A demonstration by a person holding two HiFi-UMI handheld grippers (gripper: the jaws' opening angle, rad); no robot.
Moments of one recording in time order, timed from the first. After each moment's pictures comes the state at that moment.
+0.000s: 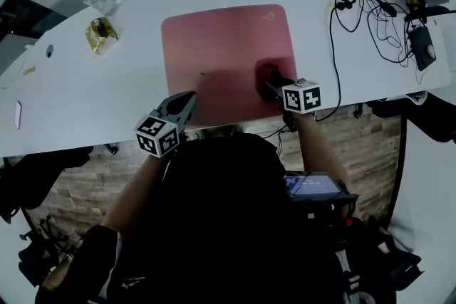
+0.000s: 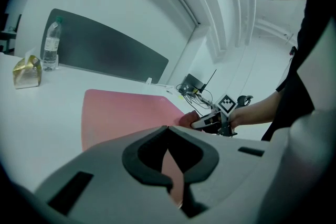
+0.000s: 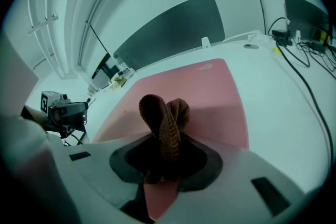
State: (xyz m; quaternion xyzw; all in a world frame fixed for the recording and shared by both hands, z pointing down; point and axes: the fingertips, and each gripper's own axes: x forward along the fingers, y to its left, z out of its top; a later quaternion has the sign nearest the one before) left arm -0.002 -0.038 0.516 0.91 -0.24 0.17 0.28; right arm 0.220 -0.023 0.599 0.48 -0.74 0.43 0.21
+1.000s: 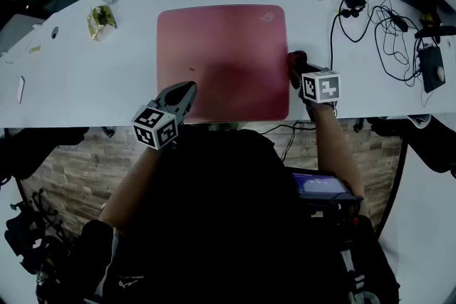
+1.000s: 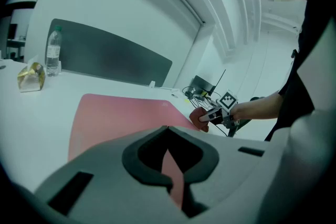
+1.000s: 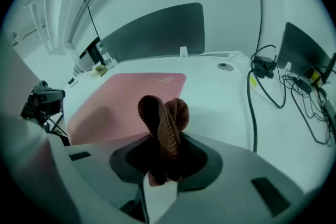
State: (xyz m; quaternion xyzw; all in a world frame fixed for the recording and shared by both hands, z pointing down) left arm 0.050 -0.040 0.507 0.90 -0.30 0.17 0.27; right arm 0.357 -0.051 0.588 0.52 -0.71 0.36 0.32
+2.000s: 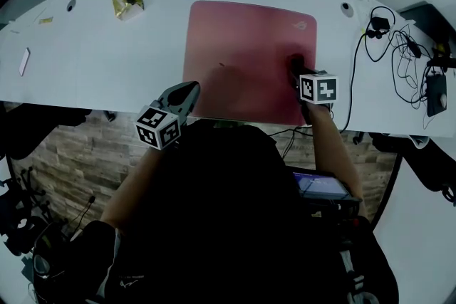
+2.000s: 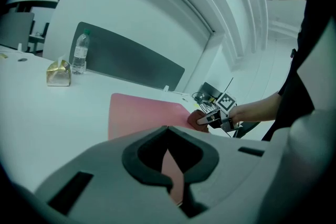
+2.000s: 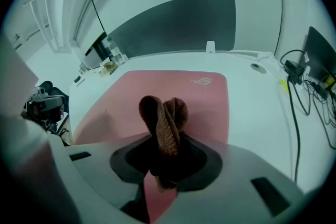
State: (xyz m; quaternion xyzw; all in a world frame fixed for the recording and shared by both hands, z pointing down) left arm -0.034 -0.038 0.509 0.88 -0.35 0.14 0.29; right arm 0.255 -0.078 0.593 0.48 -0.72 0.38 0.33
